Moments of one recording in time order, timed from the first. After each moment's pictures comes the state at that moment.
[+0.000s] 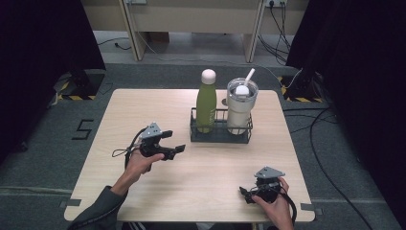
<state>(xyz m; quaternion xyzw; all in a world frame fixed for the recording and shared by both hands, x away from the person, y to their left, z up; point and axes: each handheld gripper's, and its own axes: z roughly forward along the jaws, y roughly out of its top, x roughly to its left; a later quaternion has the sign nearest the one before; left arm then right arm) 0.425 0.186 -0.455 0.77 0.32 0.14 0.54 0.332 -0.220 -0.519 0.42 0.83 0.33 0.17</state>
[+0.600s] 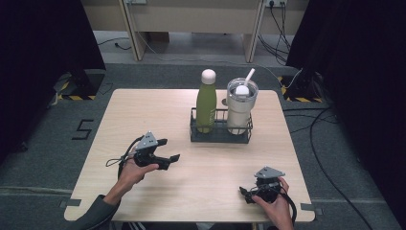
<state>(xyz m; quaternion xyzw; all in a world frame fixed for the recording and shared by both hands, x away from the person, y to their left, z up) 0.399 0.199 -0.467 0.79 0.31 0.15 0.52 0.332 -0.220 -0.519 0.42 0.83 0.33 0.17</state>
